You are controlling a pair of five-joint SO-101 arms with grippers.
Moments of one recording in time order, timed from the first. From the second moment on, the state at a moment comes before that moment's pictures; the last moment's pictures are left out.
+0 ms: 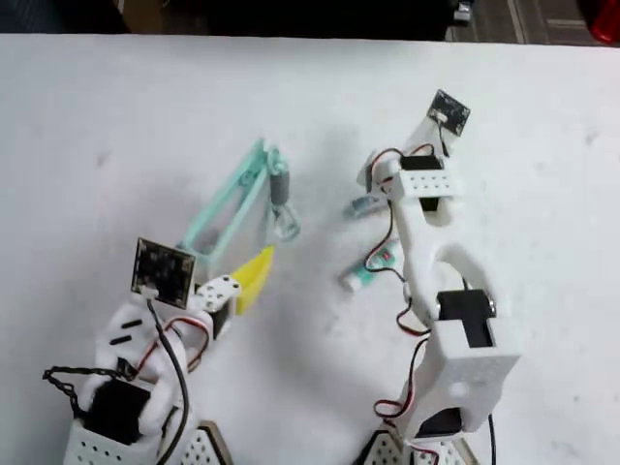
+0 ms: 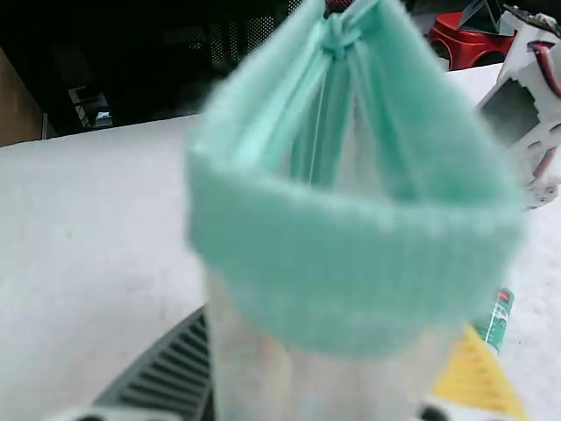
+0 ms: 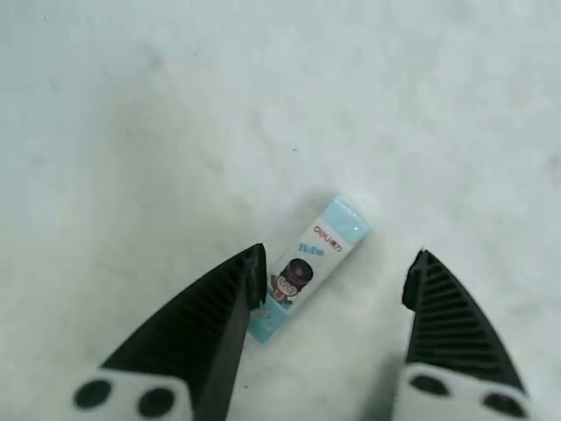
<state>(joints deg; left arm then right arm) 12.8 -99.8 80.1 50.9 2.0 -8.8 16.7 9.3 46.1 -34.3</state>
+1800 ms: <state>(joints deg) 13.1 -99.9 80.1 52.4 3.5 -8.5 27.4 0.9 51.4 -32.0</state>
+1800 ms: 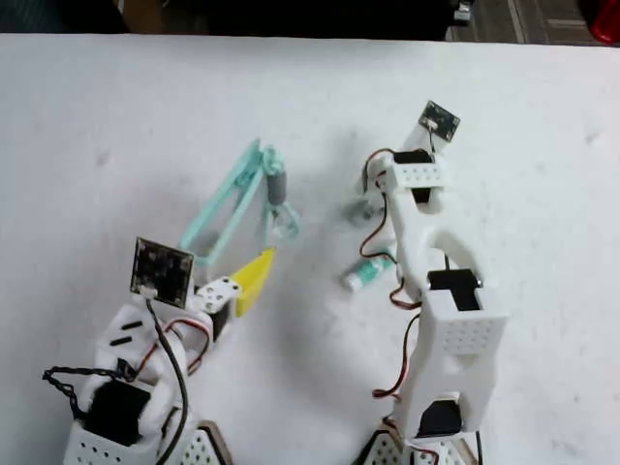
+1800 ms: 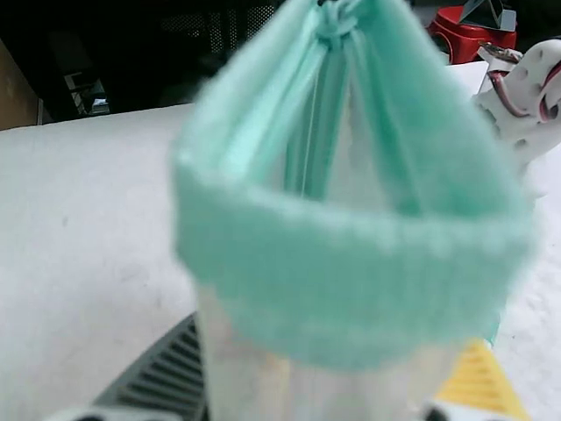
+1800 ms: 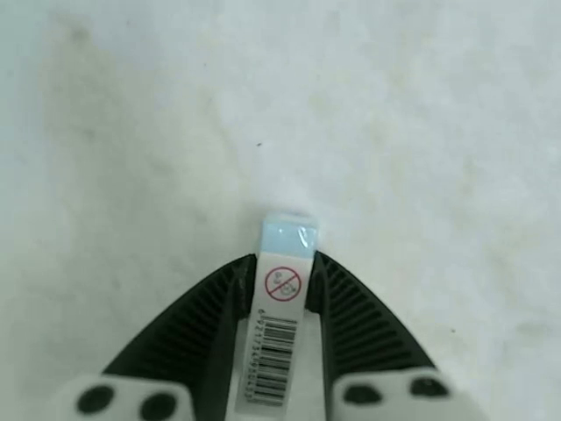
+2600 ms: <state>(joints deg) 13.1 -99.9 80.0 52.4 3.5 -14.1 -10.0 1.0 62.7 -14.5</state>
